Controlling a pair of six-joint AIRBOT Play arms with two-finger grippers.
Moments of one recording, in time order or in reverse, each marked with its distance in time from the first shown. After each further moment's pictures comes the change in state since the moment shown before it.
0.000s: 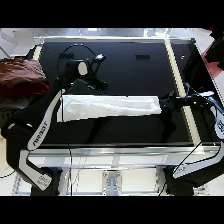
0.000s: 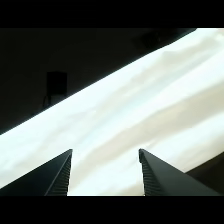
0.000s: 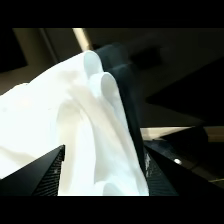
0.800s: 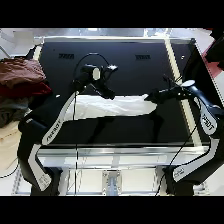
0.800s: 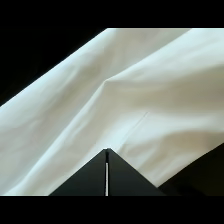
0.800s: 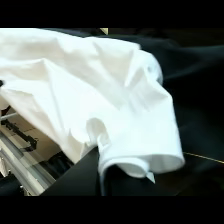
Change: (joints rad) left arm -0.072 -0.137 0.057 0.004 -0.064 0.050; right arm 0.266 -0.038 0.221 0.005 0.180 -0.026
